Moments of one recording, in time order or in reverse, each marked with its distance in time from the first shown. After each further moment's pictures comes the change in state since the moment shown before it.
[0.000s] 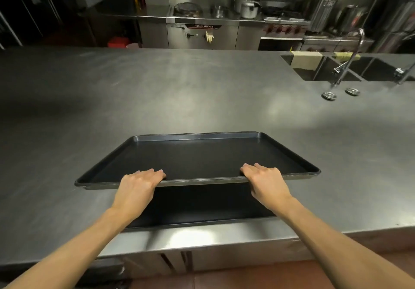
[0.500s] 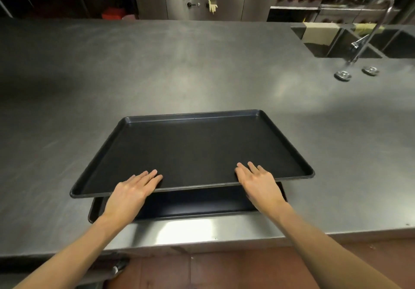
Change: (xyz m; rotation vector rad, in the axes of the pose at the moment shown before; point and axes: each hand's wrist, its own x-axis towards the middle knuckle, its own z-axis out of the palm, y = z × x) left_hand -0.010 0.009 0.079 0.050 -0.173 0.030; right_hand 0.018 0.033 0.082 -0.071 -0.118 -0.048
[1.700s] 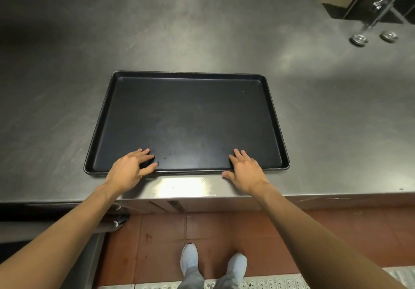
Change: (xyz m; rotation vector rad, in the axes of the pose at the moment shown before) left_hand -0.041 0.001 0.058 -0.405 -0.362 -0.381; right_hand -0.020 -0.052 0.069 0.362 -0.350 0.124
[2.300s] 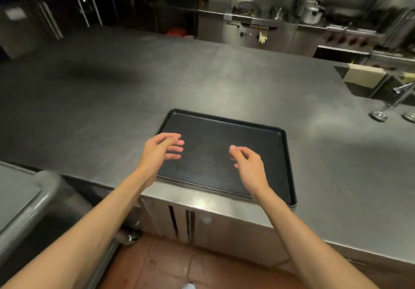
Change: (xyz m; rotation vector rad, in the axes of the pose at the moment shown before) left_hand -0.104 0.119 -0.149 -1.277 0.460 -0.237; right_hand -0.097 -0.086 -0.133 1.160 0.361 -0.126
